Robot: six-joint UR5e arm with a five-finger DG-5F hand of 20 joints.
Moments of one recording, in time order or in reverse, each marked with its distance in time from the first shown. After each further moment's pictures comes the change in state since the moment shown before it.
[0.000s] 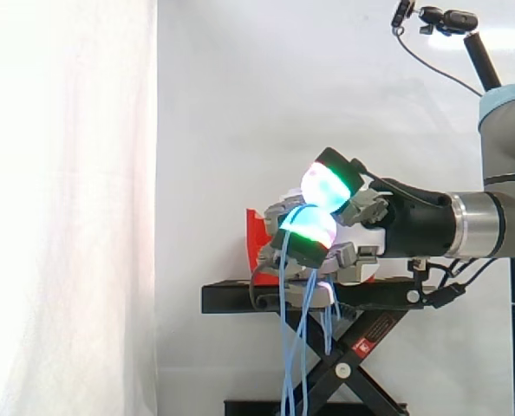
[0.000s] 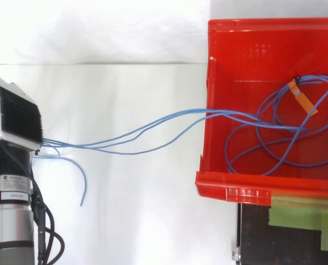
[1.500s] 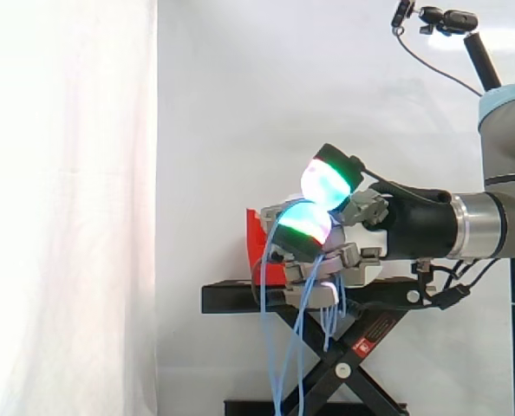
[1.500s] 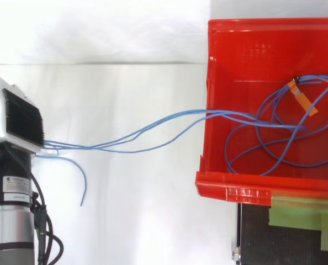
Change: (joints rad) arm 0.000 0.000 0.000 -0.017 0.002 0.068
